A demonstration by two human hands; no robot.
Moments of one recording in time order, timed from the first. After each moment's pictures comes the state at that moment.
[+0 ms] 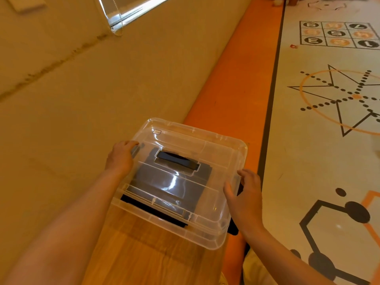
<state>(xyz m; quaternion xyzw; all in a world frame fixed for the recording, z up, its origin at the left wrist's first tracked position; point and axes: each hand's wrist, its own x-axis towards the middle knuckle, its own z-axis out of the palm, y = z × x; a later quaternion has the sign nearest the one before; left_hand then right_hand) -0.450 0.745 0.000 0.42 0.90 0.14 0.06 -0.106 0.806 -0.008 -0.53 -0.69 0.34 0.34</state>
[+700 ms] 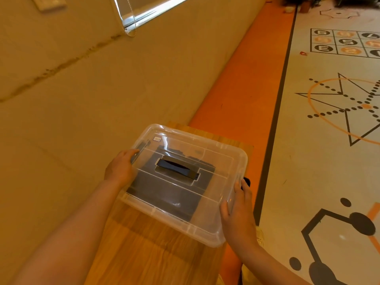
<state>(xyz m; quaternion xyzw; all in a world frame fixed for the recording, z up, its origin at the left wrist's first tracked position) -0.428 0.702 -0.005 0.38 0.91 0.13 0.09 -0.098 0.767 -0.020 -0.51 -0.75 0.35 0.24</state>
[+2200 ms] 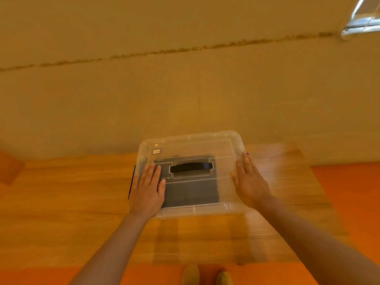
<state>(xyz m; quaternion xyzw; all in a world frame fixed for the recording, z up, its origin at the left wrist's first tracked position) -0.179 0.567 -0.021 -0.10 0.99 0.06 0.00 -0.241 0.862 -0.007 0.12 -0.98 0.15 -0.09</state>
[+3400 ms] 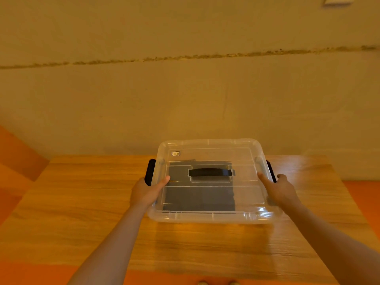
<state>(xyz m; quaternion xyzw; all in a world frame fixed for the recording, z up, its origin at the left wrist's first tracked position) -0.194 0.472 -0.023 -0.37 0.83 0.42 -0.01 -0.274 0.827 -0.013 -0.20 -0.89 0.38 -0.13</state>
